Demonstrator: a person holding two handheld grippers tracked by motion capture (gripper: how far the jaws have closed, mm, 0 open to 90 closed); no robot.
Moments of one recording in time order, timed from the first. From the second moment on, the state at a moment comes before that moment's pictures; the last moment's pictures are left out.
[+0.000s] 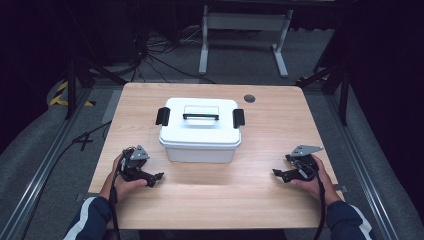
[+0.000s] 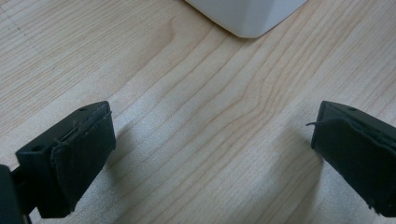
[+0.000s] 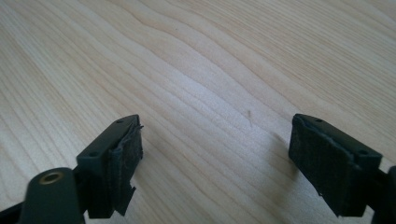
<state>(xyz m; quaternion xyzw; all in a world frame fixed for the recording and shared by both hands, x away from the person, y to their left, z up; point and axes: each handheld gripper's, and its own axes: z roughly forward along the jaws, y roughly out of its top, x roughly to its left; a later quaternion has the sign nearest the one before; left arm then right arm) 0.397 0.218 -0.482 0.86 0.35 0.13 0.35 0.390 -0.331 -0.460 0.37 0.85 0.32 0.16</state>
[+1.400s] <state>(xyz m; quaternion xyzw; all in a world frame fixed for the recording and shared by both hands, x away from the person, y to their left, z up) 0.391 0.221 -0.482 0.86 0.35 0.13 0.35 0.427 -0.266 -0.292 0.19 0.90 0.33 0.21</state>
